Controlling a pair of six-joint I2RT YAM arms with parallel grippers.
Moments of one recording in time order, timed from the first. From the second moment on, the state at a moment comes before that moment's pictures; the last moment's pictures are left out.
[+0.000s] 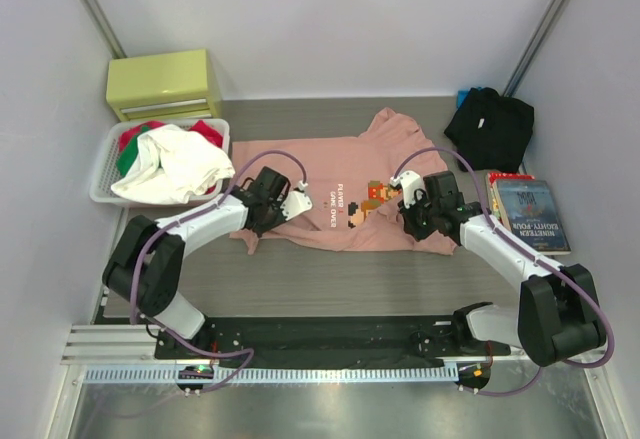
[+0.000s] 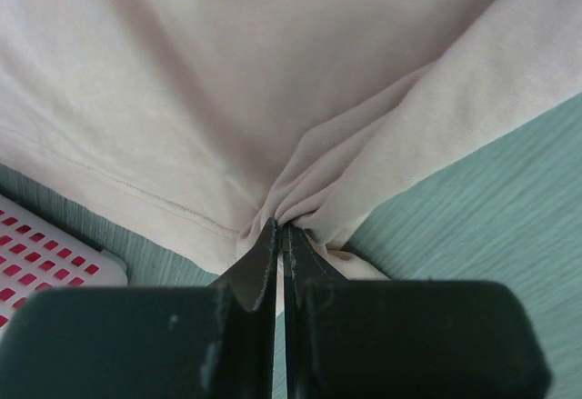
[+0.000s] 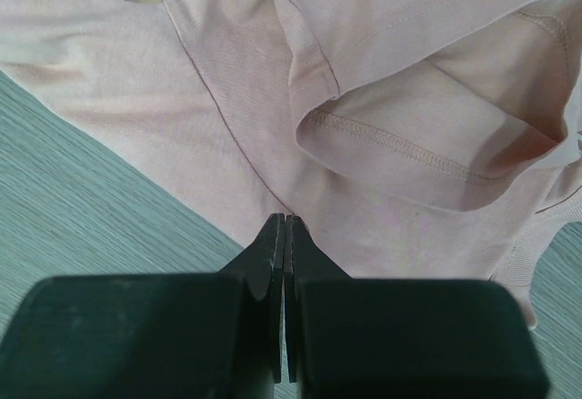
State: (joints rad) left arm -0.56 1.57 0.93 -0.50 -0.11 0.64; right arm 0.28 1.24 0.69 -0.38 -0.23 -0.31
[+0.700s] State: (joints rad) left arm -0.48 1.62 0.95 -0.42 -0.11 0.63; right arm 0.28 1.24 0.69 -0.39 -0.23 -0.31
